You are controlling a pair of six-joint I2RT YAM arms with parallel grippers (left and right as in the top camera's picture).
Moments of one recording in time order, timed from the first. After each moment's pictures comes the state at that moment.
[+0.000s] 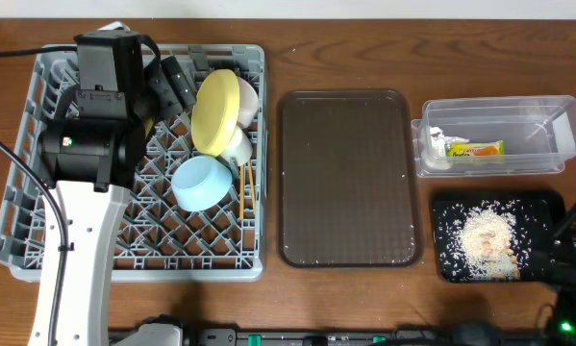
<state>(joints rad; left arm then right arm) -0.08 1.37 1.59 -0.98 -0.17 -0.44 0.23 0.19 0.84 -0.50 0.59 0.55</state>
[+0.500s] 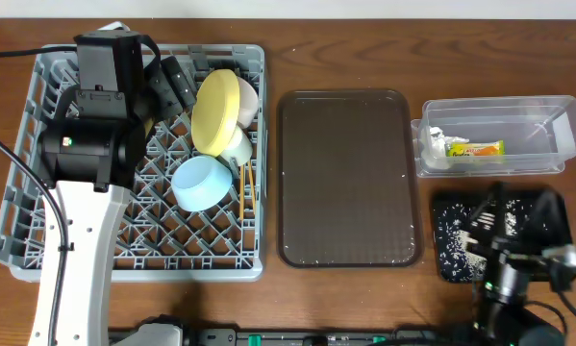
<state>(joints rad) -0.08 1.37 1.59 -0.98 -0.17 -0.44 0.22 0.02 0.18 0.25 0.34 0.35</state>
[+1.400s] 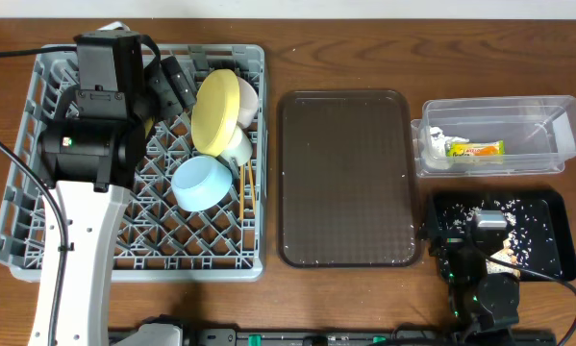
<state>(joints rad) -0.08 1.37 1.59 -0.98 -0.17 -0.44 0.18 0.01 0.01 -0.05 0.17 0.04</state>
